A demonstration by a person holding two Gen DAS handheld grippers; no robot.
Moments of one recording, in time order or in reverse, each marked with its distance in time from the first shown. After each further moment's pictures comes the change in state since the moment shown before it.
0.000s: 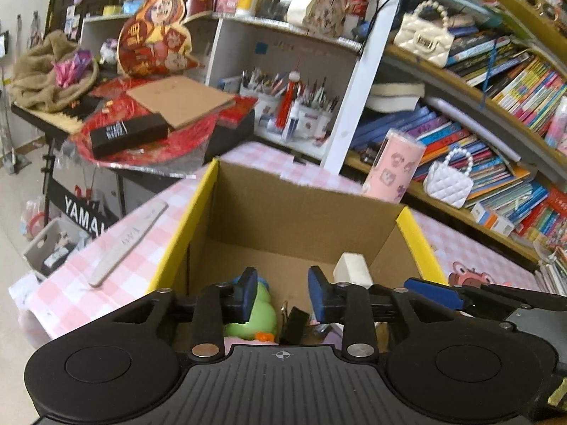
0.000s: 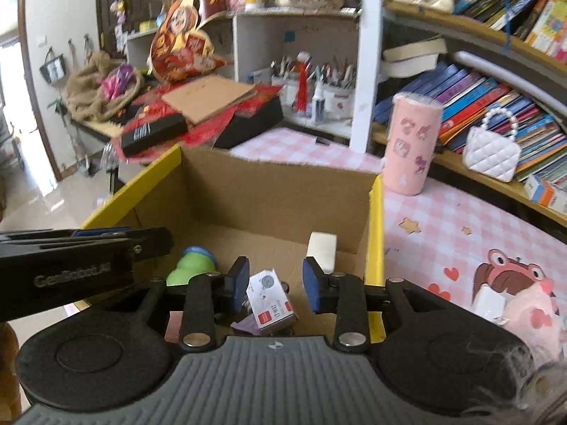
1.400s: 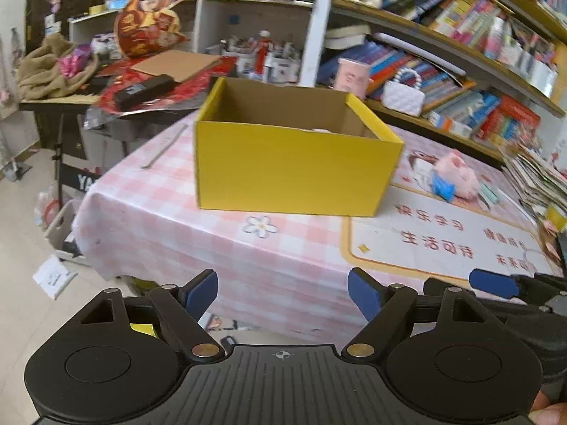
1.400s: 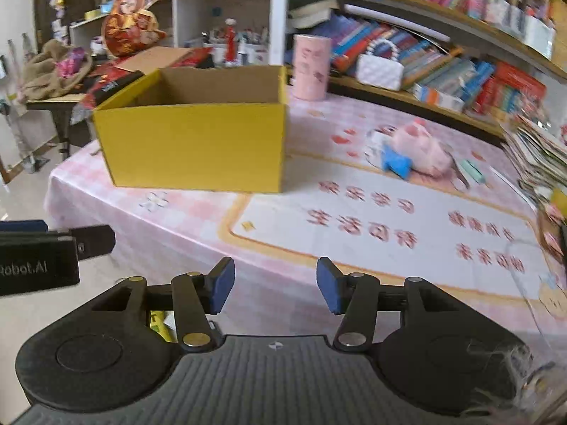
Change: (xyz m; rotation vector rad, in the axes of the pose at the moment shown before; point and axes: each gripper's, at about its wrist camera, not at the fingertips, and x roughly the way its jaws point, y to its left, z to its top) left arm -0.139 0.004 -0.131 0.163 0.127 -0.031; right arm -0.164 0.044 -0.172 0.135 0.086 -0.256
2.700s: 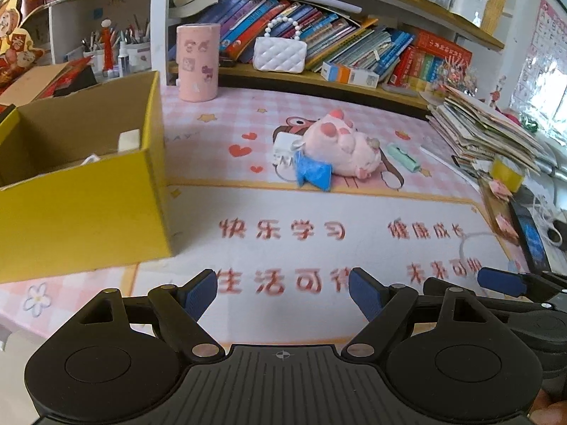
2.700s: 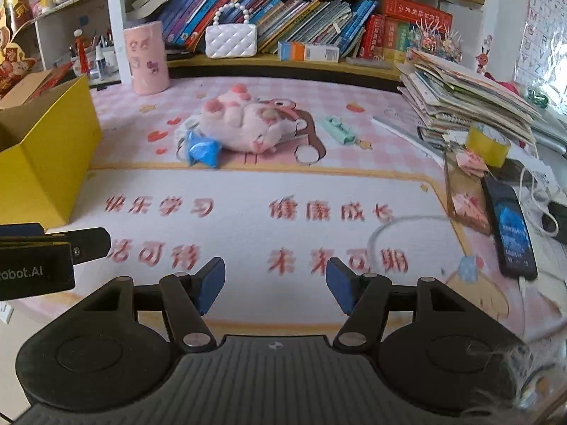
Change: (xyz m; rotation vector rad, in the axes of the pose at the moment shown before) left arm 0.115 -0.192 0.045 0.174 0.105 -0.178; right arm 0.052 -0.206 0.020 0.202 0.067 -0.193
